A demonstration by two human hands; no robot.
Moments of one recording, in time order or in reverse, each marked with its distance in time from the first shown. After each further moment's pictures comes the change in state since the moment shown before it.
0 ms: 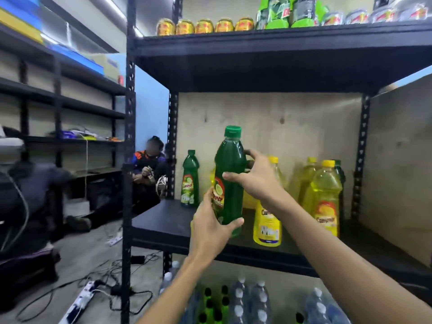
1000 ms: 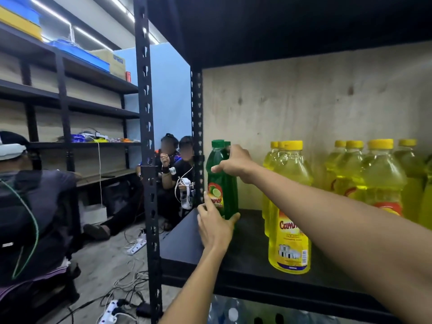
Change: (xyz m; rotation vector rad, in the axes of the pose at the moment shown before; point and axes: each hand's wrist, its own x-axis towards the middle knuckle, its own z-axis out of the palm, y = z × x) left_hand 0.157 -0.222 0.027 0.300 0.032 -0.298; right_hand 0.207 0.082 0.231 -0.199 -0.198 0.131
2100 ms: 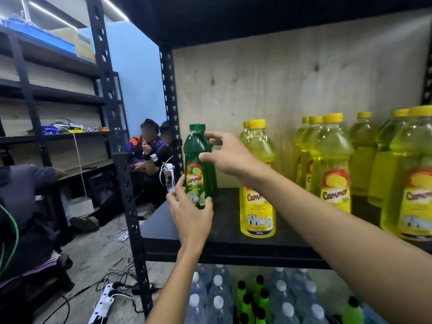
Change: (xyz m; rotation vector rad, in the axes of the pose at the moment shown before) left_hand -0.061 0.017 -0.036 -0.254 0.146 0.089; right_hand -0.121 -0.011 -0.051 0.233 0.026 -0.088
